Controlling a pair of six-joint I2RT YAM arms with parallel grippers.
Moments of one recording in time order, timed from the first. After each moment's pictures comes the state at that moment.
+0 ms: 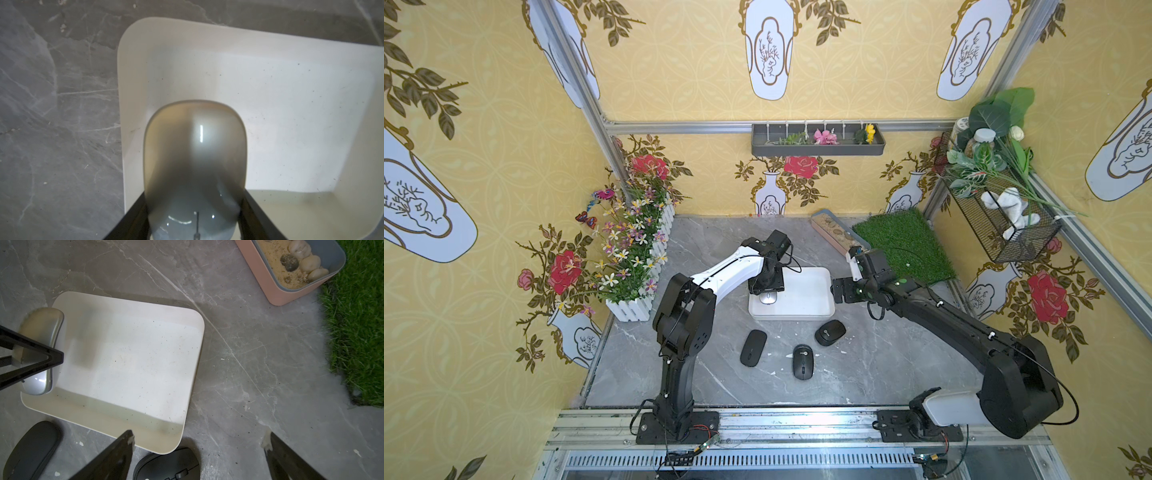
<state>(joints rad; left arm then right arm) -0.55 2.02 1.62 -0.98 -0.08 -0.66 0.42 1.37 0.94 -0.48 0.01 0.24</state>
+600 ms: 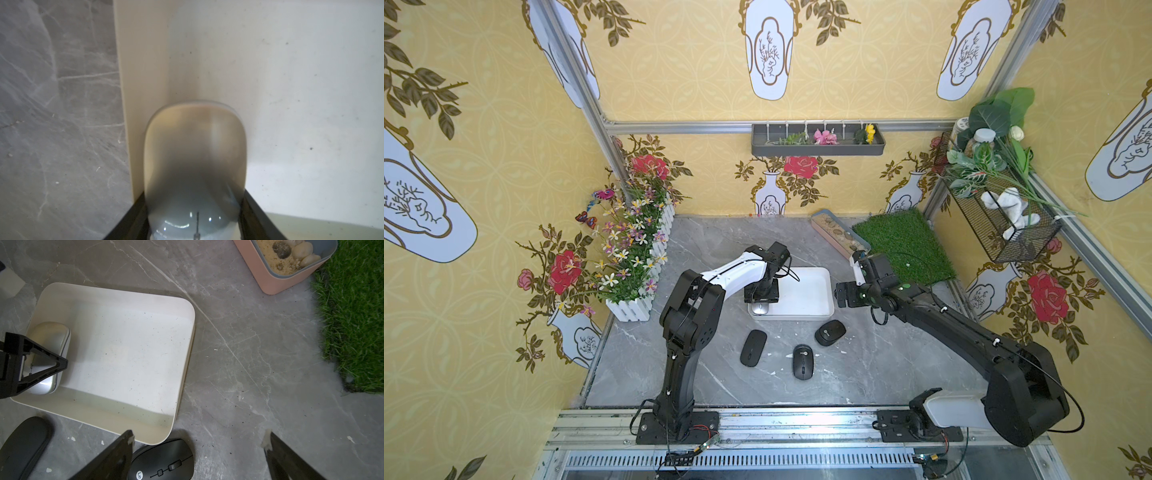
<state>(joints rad) -0.55 2.07 1.56 -0.99 -0.15 -0.63 0.41 1.34 0.90 -0.48 0.02 0.24</state>
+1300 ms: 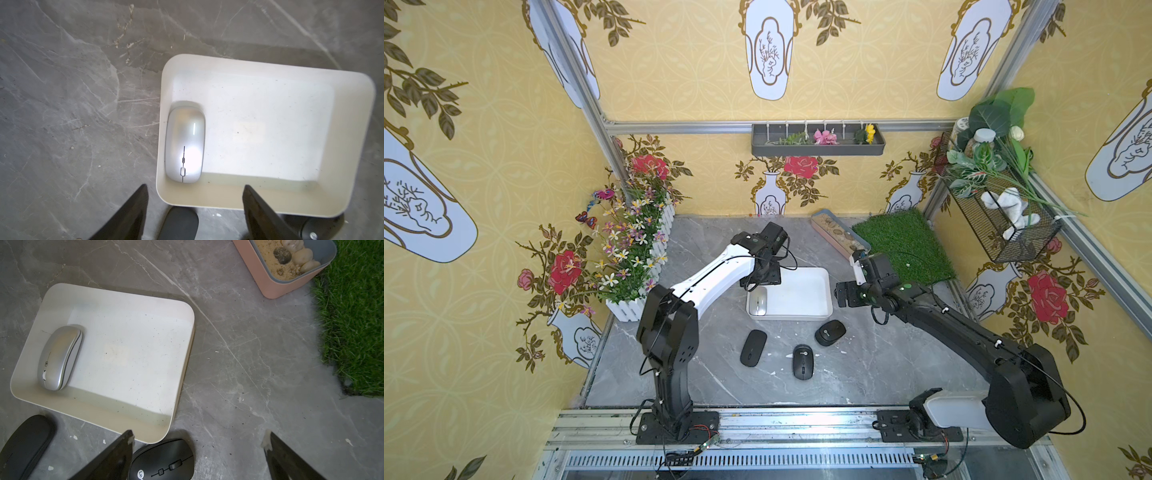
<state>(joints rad) -0.57 1.80 1.59 -1.04 -0.18 -0.65 0.40 1.33 0.90 -0.47 0.01 0.23</state>
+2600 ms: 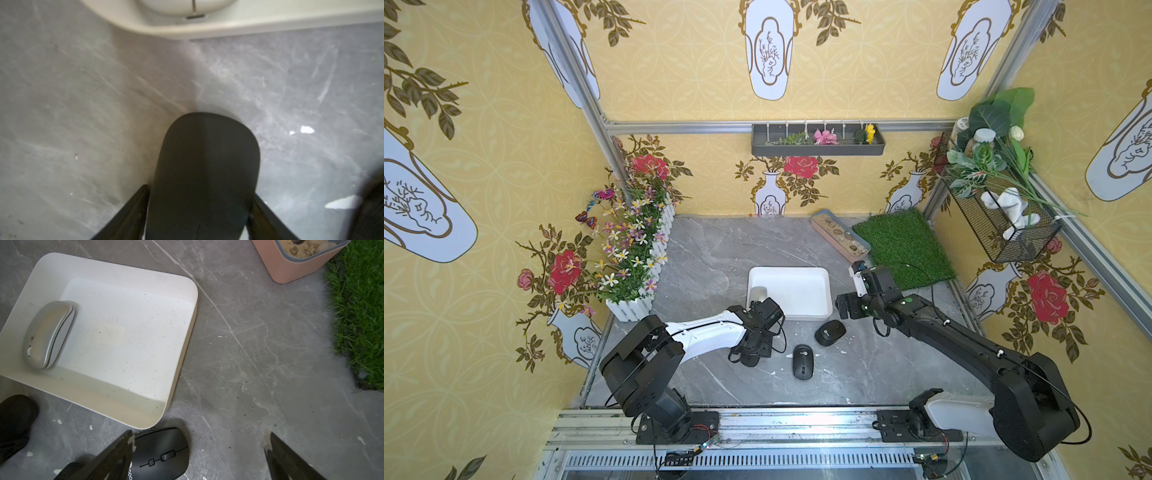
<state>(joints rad) -0.78 1.58 0.82 -0.65 -0.11 -0.70 0.42 1.27 0.76 -0.38 0.01 0.19</state>
